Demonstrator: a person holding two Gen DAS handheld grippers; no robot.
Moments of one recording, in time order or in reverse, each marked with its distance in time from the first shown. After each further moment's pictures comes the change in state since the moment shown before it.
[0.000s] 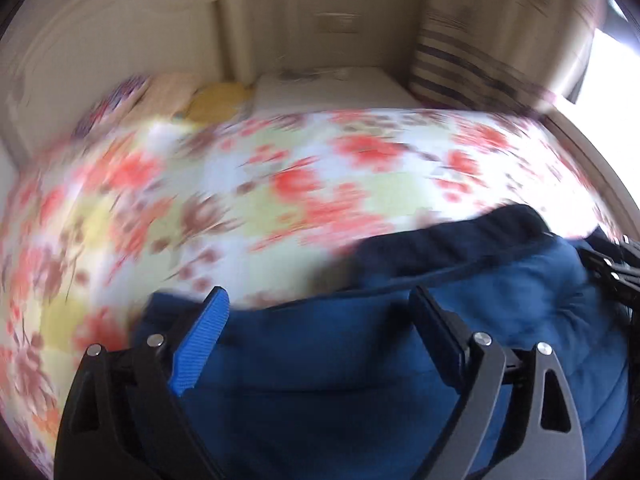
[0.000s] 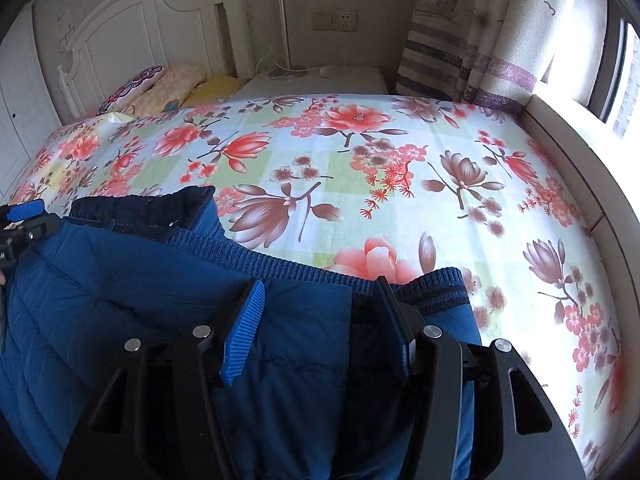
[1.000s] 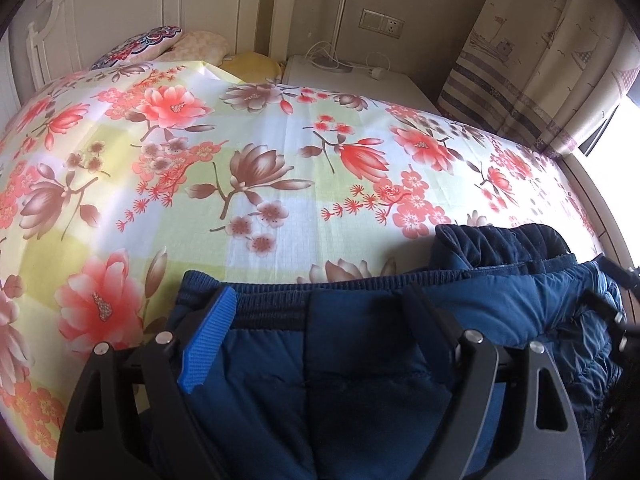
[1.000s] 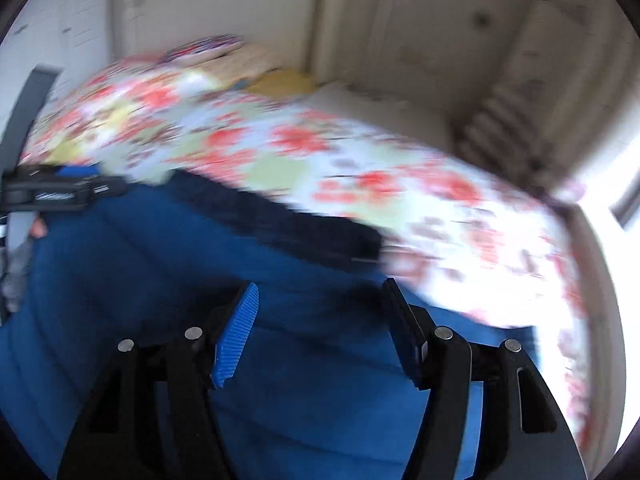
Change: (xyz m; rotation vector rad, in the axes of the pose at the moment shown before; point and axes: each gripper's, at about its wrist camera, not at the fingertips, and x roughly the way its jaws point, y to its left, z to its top) left arm 0.009 0.047 -0.020 -0.140 0.000 -0.063; right arm -0.033 0.087 0.010 -0.218 -0.050 -0.074
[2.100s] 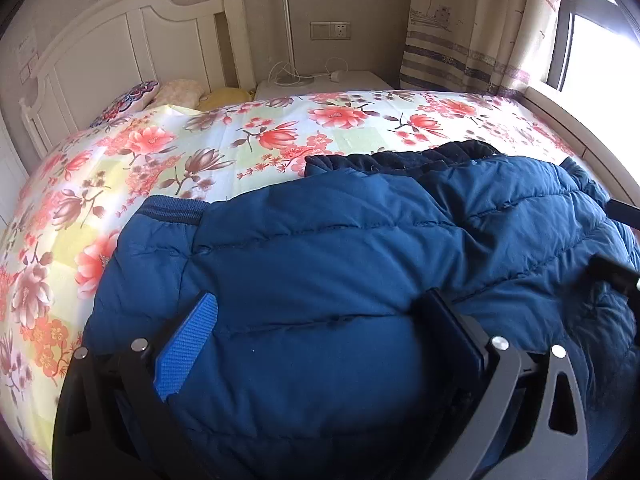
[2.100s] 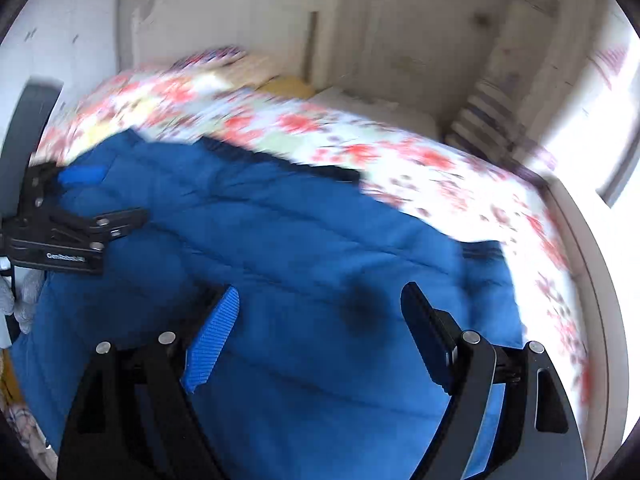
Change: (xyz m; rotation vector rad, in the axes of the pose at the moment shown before) left arm -0.048 -0.094 -0.078 0.215 -0.073 0.095; right arm -0.056 -0.008 -0.072 0.015 -0.032 0.050
